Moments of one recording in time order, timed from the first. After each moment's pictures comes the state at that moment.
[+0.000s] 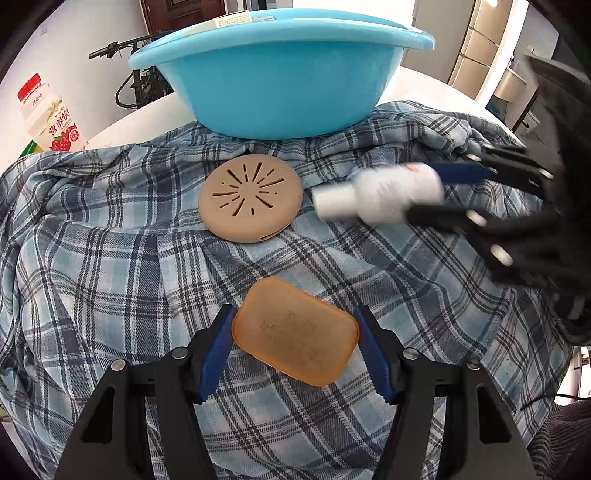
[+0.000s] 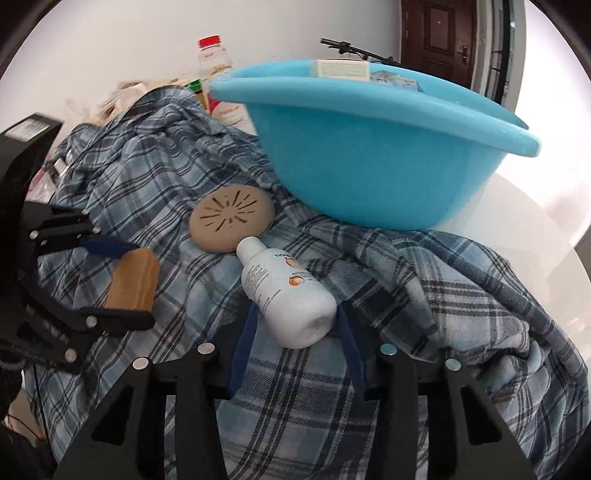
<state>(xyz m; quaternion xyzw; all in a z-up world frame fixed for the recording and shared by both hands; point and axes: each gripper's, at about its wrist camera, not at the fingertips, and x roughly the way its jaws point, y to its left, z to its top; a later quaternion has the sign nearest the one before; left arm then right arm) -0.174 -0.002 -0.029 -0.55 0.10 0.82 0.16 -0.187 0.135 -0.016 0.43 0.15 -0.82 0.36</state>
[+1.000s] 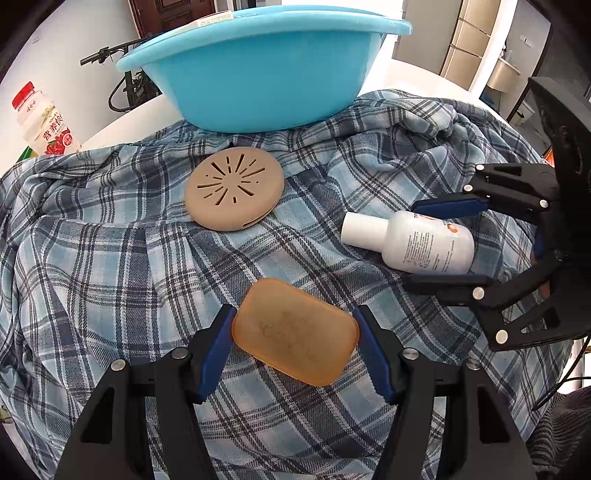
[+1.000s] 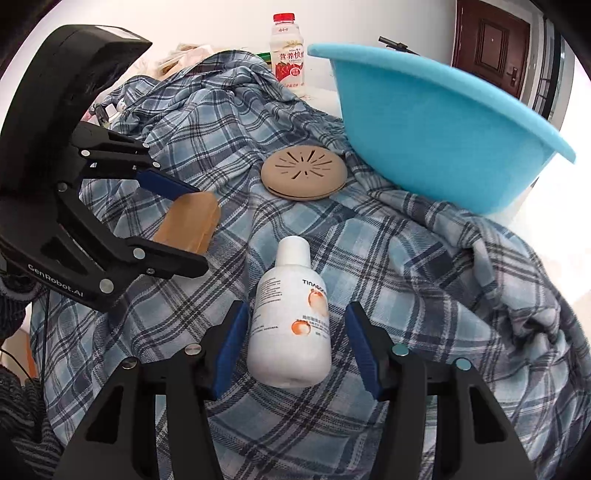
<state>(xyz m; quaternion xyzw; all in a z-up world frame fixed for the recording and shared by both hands) -0.162 0.009 -0.033 -0.55 0.12 0.81 0.17 -0.151 0.133 -0.036 0.43 0.18 -0.78 0.42</state>
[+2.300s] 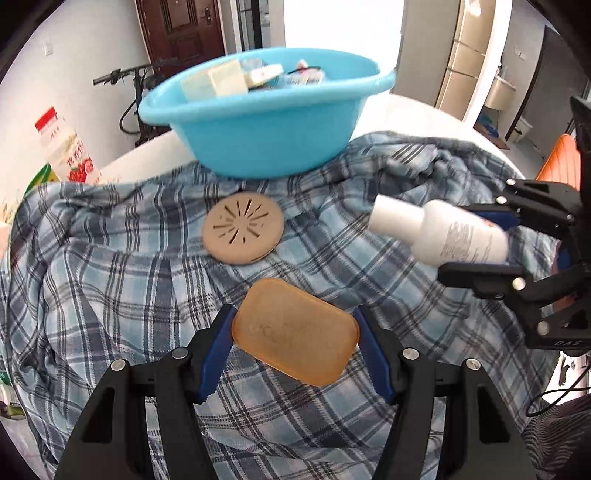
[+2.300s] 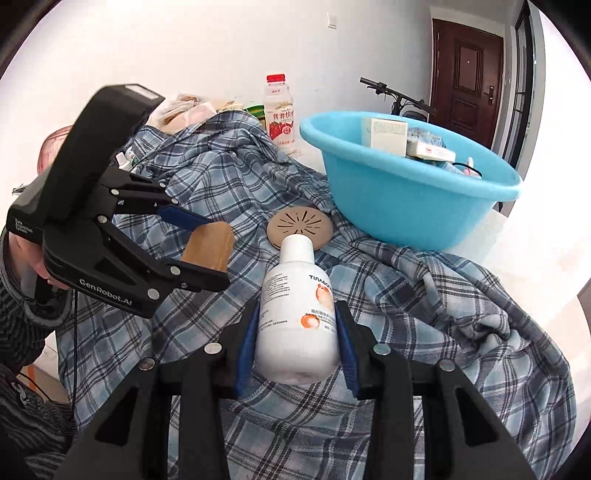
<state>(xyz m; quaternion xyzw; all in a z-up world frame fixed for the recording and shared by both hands) -0.147 0.012 0.012 -0.50 0.11 0.84 0.17 -0.120 0.159 0.022 0.35 0.15 -0.83 0.41</state>
